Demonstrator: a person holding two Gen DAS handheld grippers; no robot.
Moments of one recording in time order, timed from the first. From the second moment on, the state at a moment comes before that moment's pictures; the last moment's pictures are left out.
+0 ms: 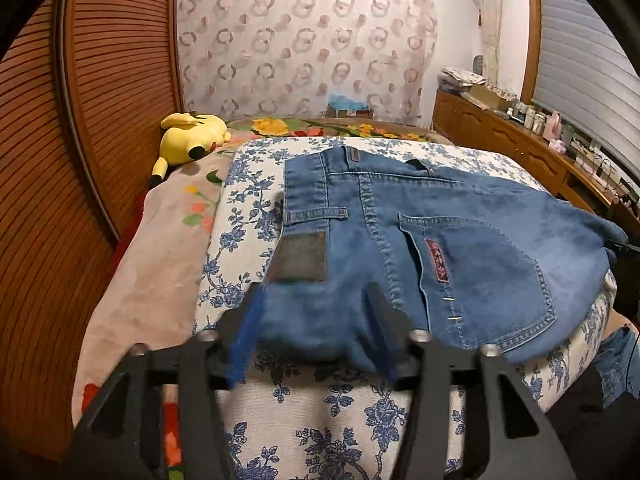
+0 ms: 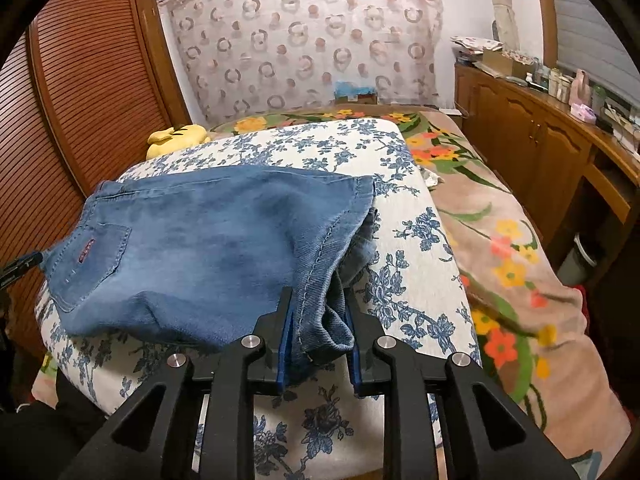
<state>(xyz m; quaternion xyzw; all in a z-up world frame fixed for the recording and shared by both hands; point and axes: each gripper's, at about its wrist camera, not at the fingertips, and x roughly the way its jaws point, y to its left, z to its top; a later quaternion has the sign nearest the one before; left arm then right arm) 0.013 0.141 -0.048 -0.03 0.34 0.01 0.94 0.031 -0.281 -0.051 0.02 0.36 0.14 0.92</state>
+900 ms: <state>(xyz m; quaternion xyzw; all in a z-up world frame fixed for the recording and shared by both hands) 0.035 0.078 -0.042 -0.03 0.32 -0.04 0.94 0.005 -0.304 -0.052 0.03 0.38 0.13 0.92</state>
